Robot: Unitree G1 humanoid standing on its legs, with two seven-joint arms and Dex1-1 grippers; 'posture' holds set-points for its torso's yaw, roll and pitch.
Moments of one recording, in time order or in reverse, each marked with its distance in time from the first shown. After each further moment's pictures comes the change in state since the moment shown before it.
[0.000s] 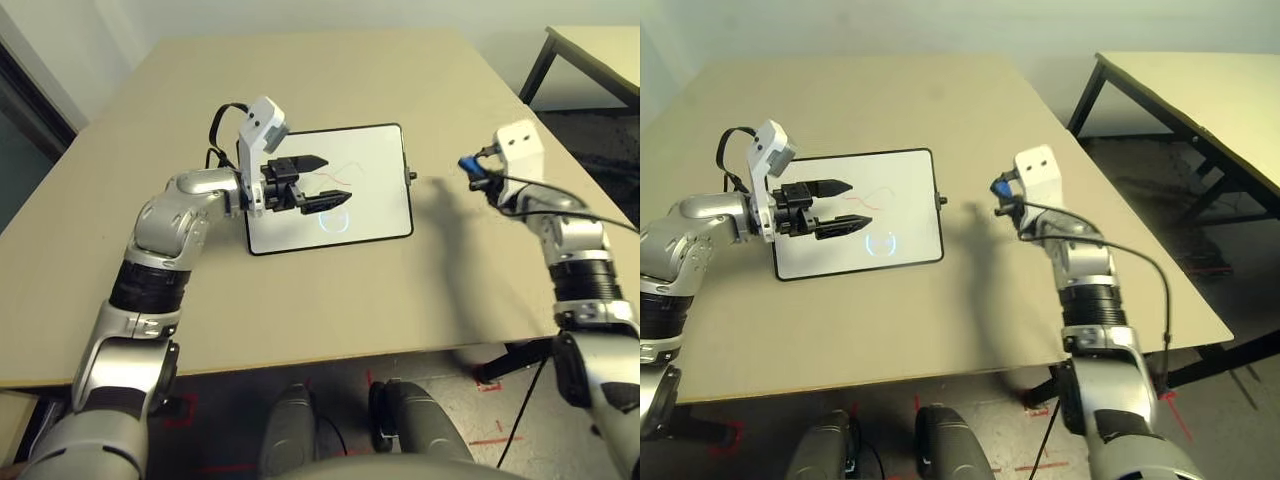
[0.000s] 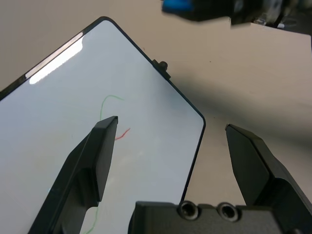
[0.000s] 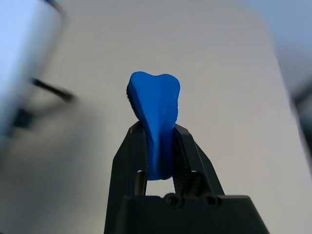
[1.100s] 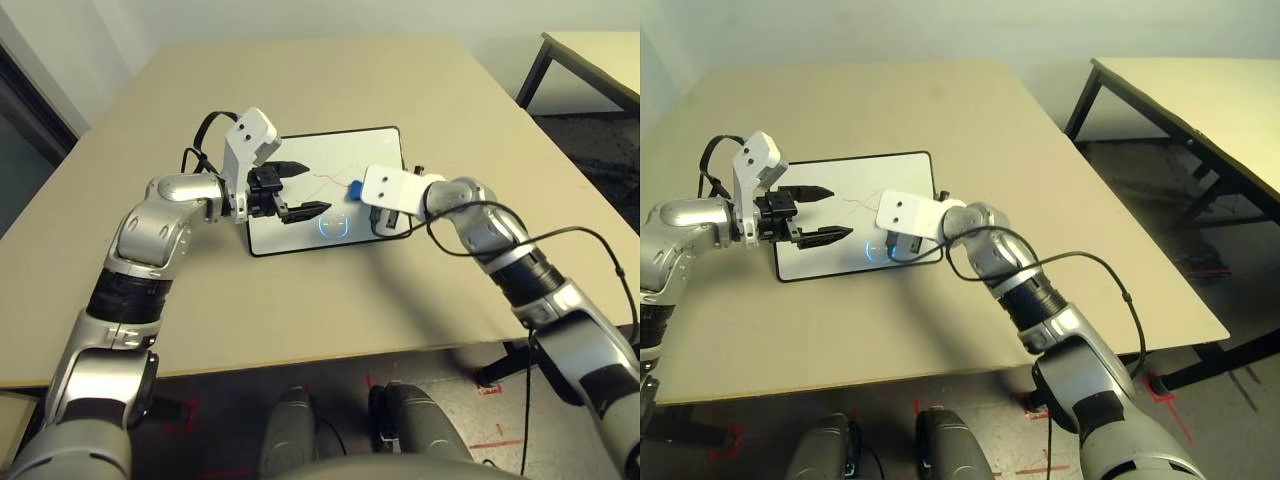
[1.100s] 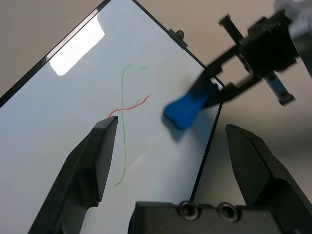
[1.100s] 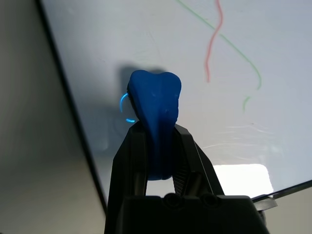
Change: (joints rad) left arm 0.057 0.096 0.000 -0.035 0.084 -0.044 -0.026; right arm 0.038 0.150 0.437 -0.040 -0.382 -0.191 0.221
